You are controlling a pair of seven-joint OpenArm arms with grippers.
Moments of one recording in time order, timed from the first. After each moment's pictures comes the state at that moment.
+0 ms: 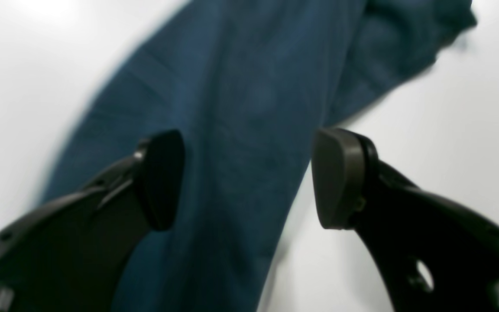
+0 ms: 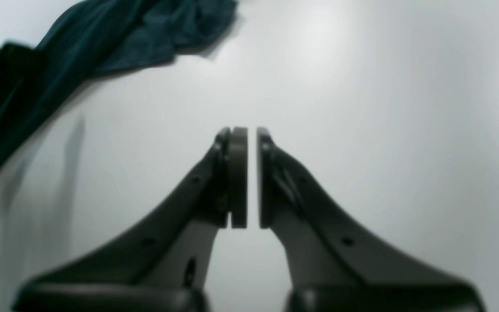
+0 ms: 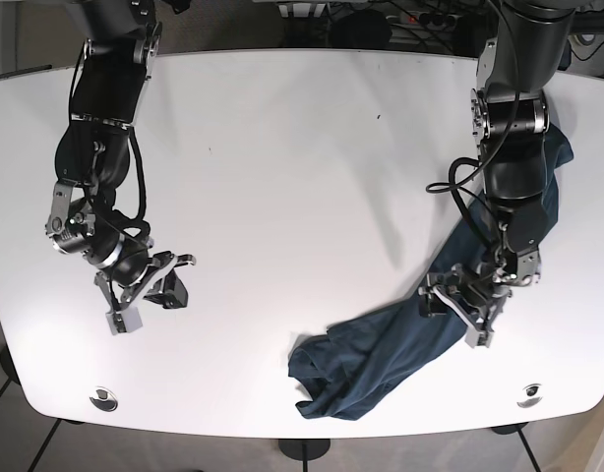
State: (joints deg) left arm -37.4 -14.5 -0.6 37.4 -15.5 -24.0 27.1; right arm 15.9 11.1 13.1 90.7 31.7 24.4 -56.2
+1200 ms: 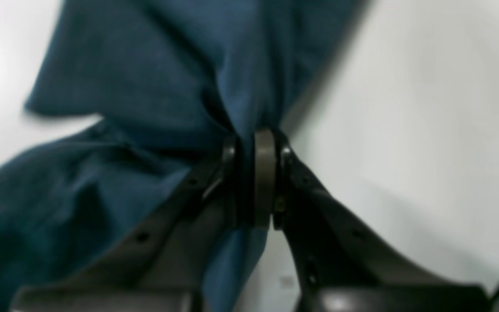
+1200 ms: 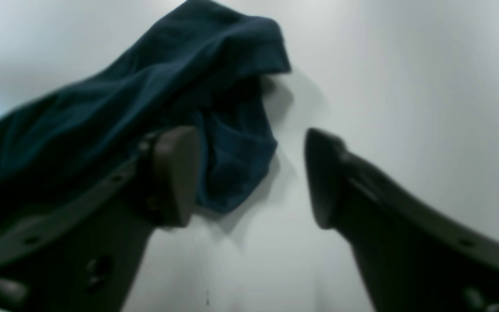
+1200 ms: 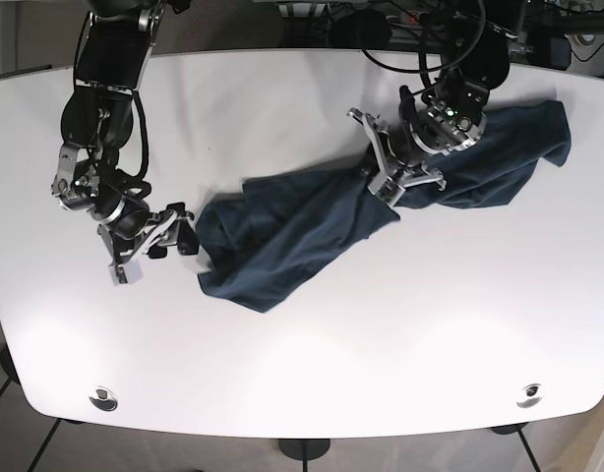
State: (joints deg) left arm 7.9 -17.3 13.6 101.1 -16.1 -18.8 40.9; right arm 6.9 10.4 15.8 90.5 31.4 24.5 -56.0
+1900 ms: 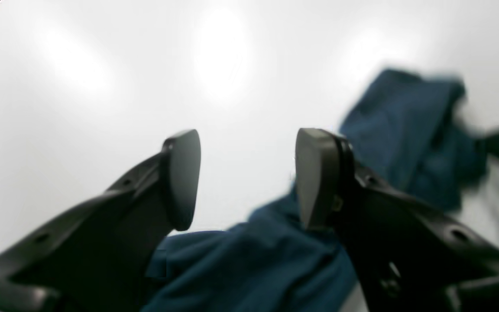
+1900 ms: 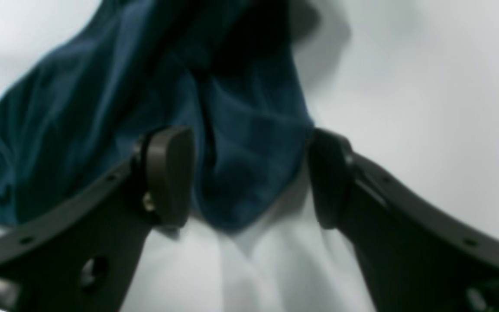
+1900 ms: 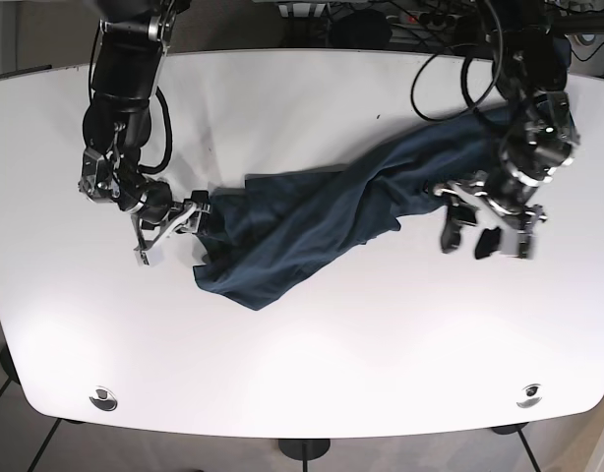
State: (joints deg) left arm 5.7 -14.5 -21.8 110.7 -35.8 -19.2 45.5; right arm 11.2 7.3 16.0 70.7 33.0 24.7 -54.1
